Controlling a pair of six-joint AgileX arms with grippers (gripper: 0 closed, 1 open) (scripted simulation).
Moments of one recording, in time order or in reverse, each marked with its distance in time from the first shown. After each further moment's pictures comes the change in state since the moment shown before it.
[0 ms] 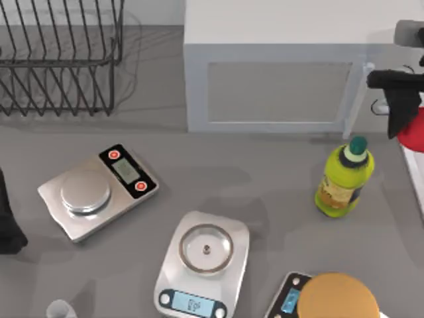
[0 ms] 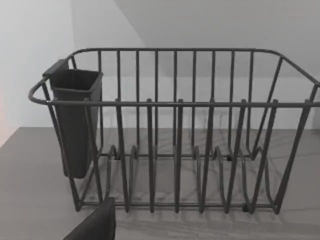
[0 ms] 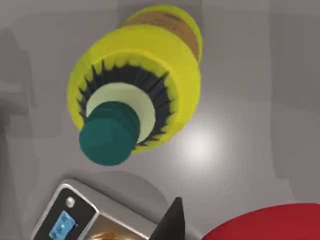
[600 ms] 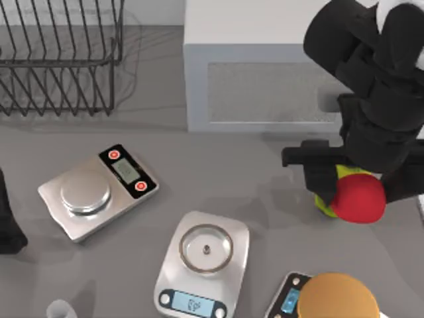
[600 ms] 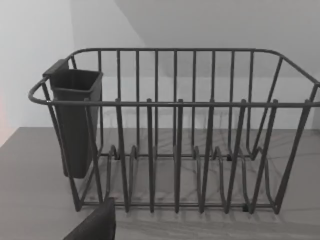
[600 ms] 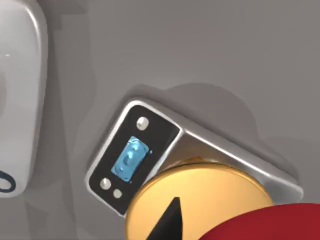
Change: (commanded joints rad) left arm 0.000 0.000 0.000 0.000 0.000 0.000; right arm 0.404 -0.108 -0.179 0.032 0.117 0.408
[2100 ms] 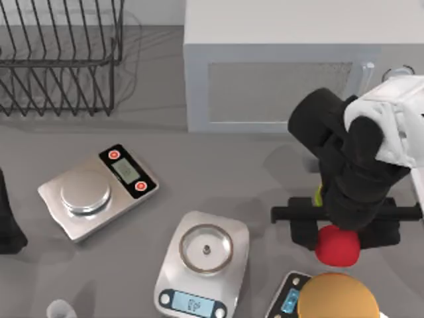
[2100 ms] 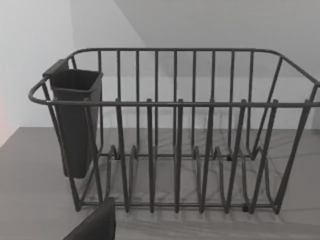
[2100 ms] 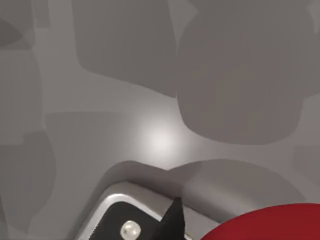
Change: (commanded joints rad) left arm 0.000 0.000 0.000 0.000 0.000 0.000; right arm 0.005 0.080 -0.354 0.433 0.000 0.006
